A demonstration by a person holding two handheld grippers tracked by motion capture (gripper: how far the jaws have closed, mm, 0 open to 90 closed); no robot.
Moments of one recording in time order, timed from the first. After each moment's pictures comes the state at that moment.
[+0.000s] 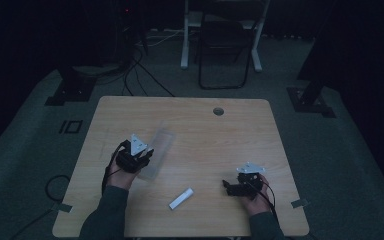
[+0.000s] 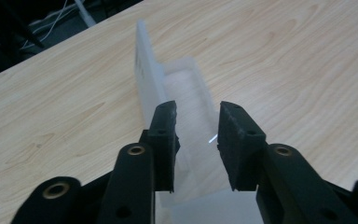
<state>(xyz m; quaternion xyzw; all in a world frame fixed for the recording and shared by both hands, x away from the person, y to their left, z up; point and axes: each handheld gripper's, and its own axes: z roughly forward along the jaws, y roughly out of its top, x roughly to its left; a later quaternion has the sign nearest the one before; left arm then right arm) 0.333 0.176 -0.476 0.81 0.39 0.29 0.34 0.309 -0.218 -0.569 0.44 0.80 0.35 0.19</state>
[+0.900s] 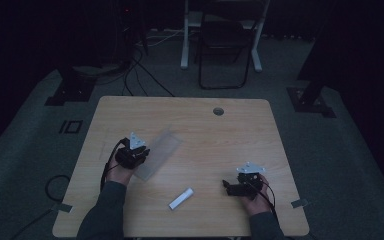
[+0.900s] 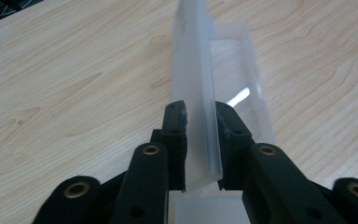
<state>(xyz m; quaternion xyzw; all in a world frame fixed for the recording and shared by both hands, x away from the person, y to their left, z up) 0.355 0.190 -0.498 0.82 0.40 0.24 0.32 0.309 -0.218 -0.569 0.44 0.80 0.35 0.19</state>
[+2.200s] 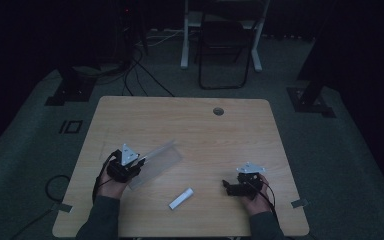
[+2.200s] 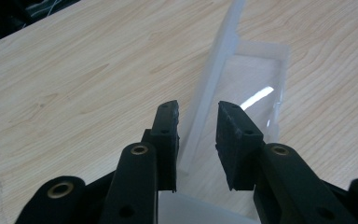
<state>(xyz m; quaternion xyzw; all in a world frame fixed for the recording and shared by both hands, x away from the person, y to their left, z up) 0.308 0.200 -0.494 0.81 0.39 0.27 0.33 0.309 -0.218 -0.569 0.44 0.80 0.35 0.19</state>
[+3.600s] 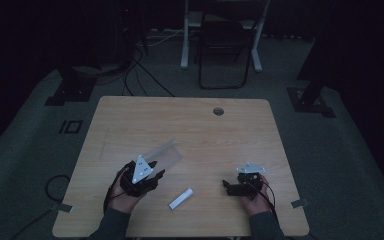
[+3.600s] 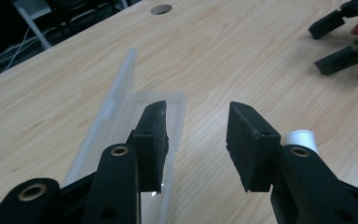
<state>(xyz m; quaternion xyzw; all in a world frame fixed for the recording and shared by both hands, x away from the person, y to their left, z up) 0.262 0.151 -0.475 0.82 0.31 0.26 0.40 0.309 -0.218 -0.569 0.44 0.80 0.35 0.19</state>
